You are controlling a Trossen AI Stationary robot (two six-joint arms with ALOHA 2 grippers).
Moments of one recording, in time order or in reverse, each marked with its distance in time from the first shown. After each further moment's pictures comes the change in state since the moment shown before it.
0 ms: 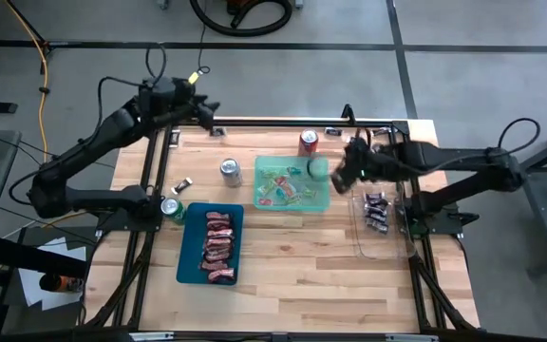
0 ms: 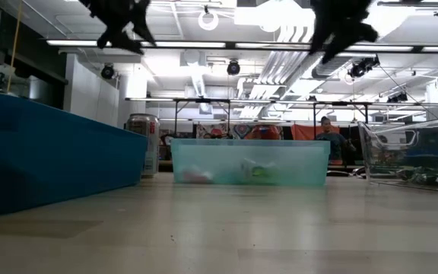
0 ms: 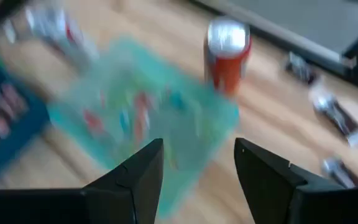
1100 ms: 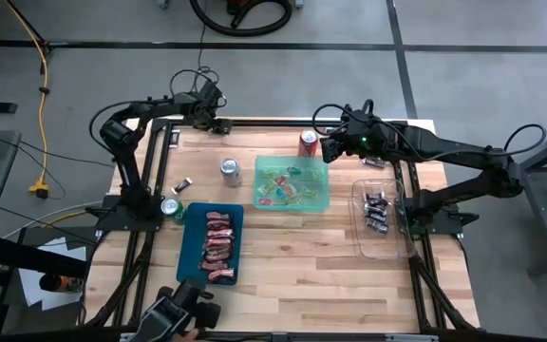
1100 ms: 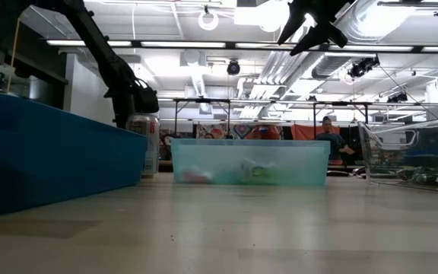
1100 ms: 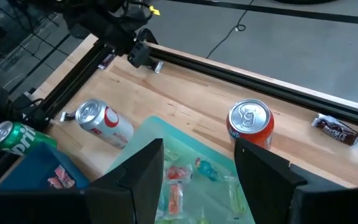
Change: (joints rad) left arm 0.266 0.828 0.039 -0.017 0.062 -0.007; right arm -0.190 0.008 0.000 0.330 -0.079 -0.095
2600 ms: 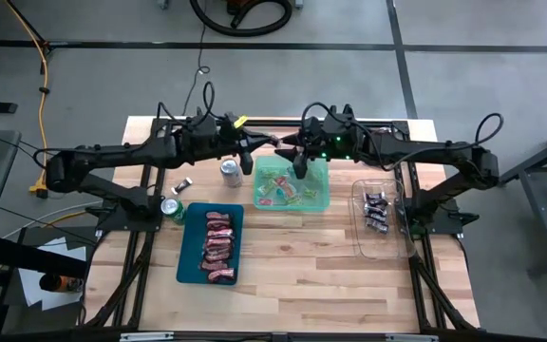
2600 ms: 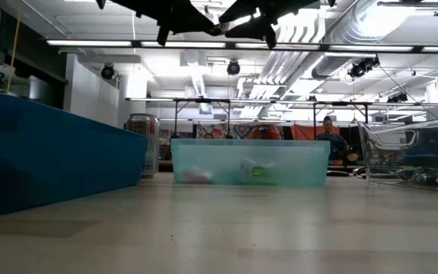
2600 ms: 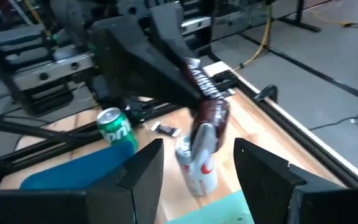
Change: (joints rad) left arm -0.754 -0.632 -0.163 0.605 -0.064 0.132; right arm 0.020 0.236 -0.002 0.597 -0.337 -0.457
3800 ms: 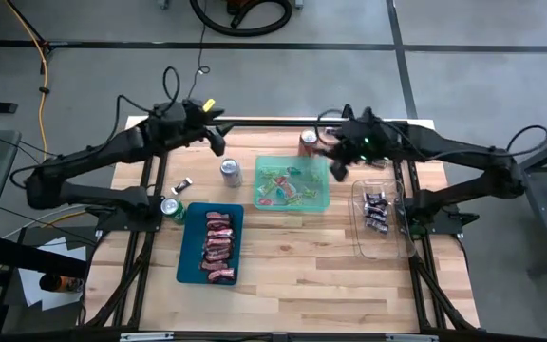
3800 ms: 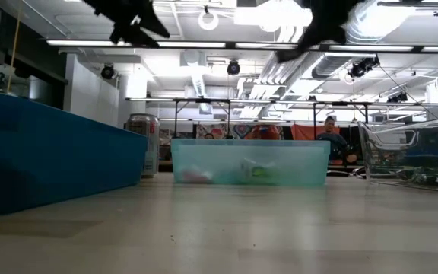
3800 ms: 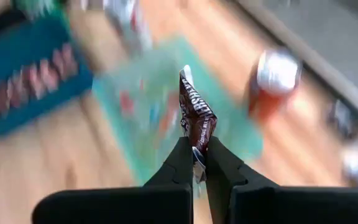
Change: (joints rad) left arm 0.181 -0.269 -0.054 -0.350 -0.113 0.001; right arm 0.004 -0.283 0.000 -0.786 0.115 0.093
